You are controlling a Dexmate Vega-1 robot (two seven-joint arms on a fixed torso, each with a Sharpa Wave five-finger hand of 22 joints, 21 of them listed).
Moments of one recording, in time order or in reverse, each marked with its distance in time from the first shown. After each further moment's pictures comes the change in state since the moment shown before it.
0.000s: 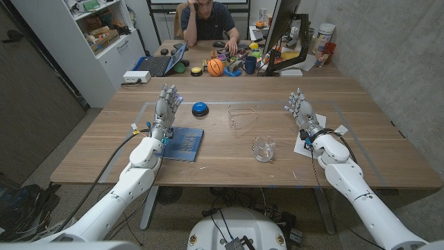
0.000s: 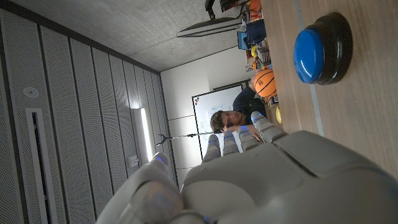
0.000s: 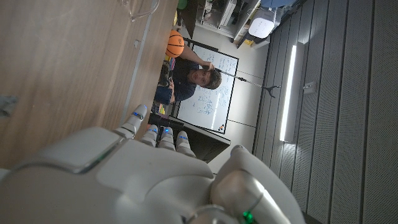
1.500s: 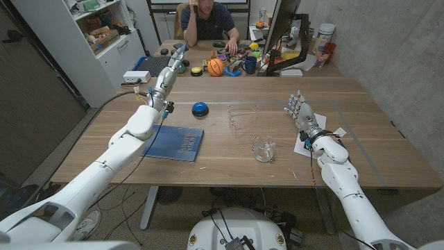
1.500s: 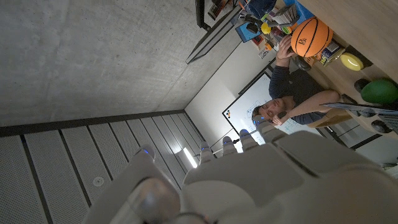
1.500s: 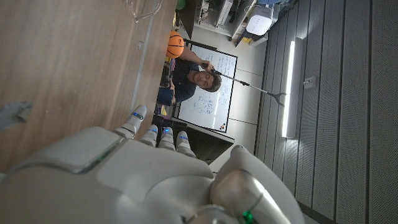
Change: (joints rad) left arm -0.172 0.155 0.054 -0.155 0.439 0.145 0.166; left_hand 0.128 -0.086 -0.038 -0.115 0.025 -0.077 -0.166 0.000 0.000 -0.085 -0.049 -0.005 0.000 -0.072 0.031 -0.006 0.005 -0.087 0.015 -0.013 -0.002; right arm 0.028 0.161 0.139 0.083 -0.115 -0.004 0.150; right_hand 0.000 0.000 -0.004 0.004 0.000 0.000 0.000 0.000 0.000 0.002 -0.002 0.000 0.000 0.000 0.000 0.000 0.000 0.000 0.000 -0.012 0.000
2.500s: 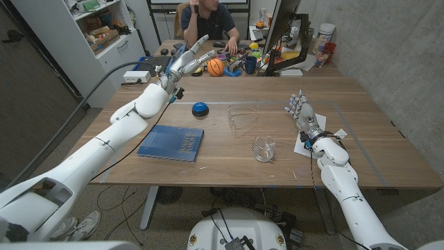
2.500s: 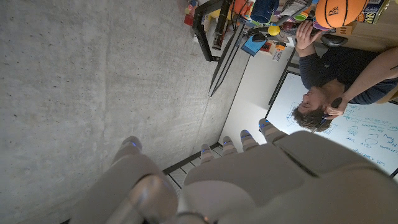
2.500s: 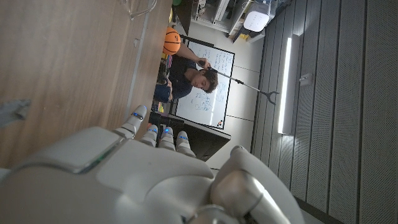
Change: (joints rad) left arm -0.166 0.071 0.115 -0.110 0.324 0.152 -0.079; left_hand 0.109 -0.051 -0.033 -0.072 0.025 -0.030 -0.002 0.000 0.005 0.000 0.000 -0.003 0.000 -0.003 0.022 0.000 0.000 -0.063 0.046 -0.007 0.000; right arm -0.027 0.018 0.017 -0.033 -0.010 0.014 -0.009; right_hand -0.005 0.005 -0.006 0.006 0.000 0.000 0.000 0.000 0.000 0.002 -0.002 0.000 0.000 0.000 0.000 0.000 0.000 0.000 0.000 -0.008 0.000
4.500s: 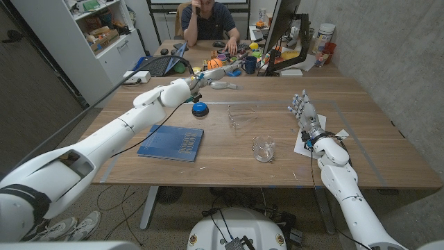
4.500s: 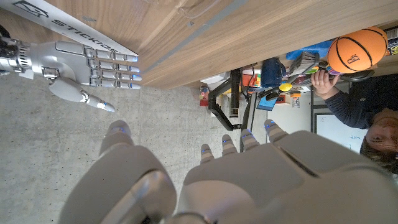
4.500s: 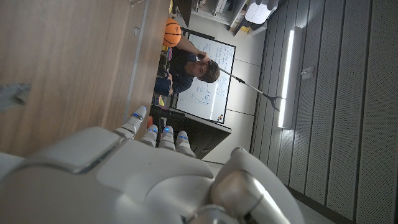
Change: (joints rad) left arm -0.232 -0.074 0.253 0.145 0.268 0.051 -0.259; left_hand 0.137 -0.063 -0.061 -0.086 0.074 0.000 0.000 -0.004 0.000 -0.003 0.032 0.008 0.000 -0.001 0.024 0.006 0.000 -0.045 0.063 0.004 -0.004; right arm 0.012 0.008 0.008 0.026 0.000 0.022 -0.015; right_hand -0.012 -0.004 -0.005 0.005 0.000 0.002 0.002 0.000 -0.002 0.002 -0.013 0.000 0.000 0.000 0.000 0.000 0.000 0.000 0.000 -0.022 0.005
